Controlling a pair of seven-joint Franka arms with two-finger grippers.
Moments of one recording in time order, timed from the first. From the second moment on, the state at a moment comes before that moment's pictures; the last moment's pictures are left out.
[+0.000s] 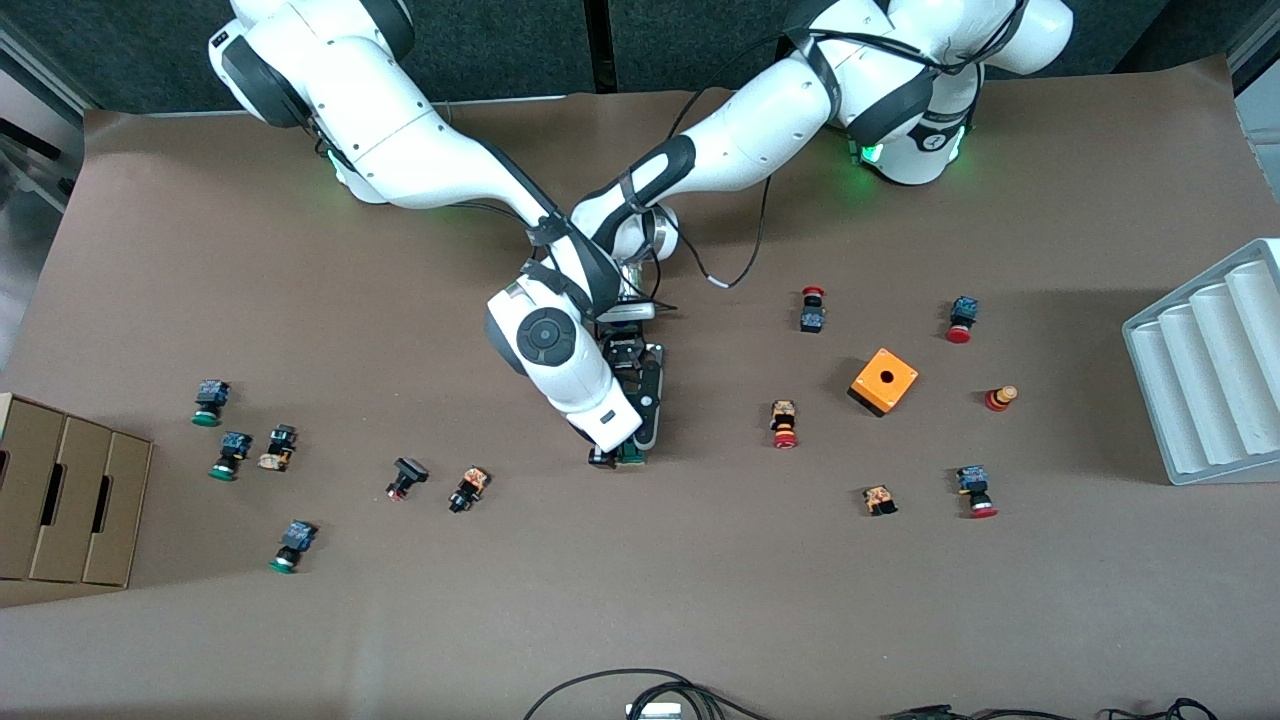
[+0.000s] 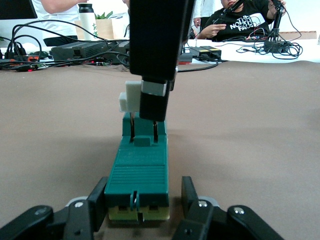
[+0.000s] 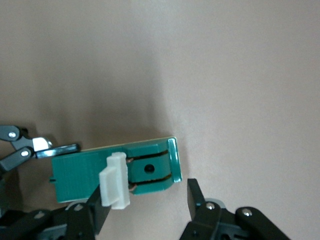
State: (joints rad) left arm -0.78 1.04 -0.40 -1.59 1.98 1.85 -2.45; right arm 0.61 0.76 0.06 -1.53 0.05 2.46 -0.81
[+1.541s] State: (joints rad) left arm -0.78 1.04 -0.40 -1.59 1.98 1.85 -2.45; right arm 0.62 0.76 0.06 -1.52 0.05 2.46 -0.81
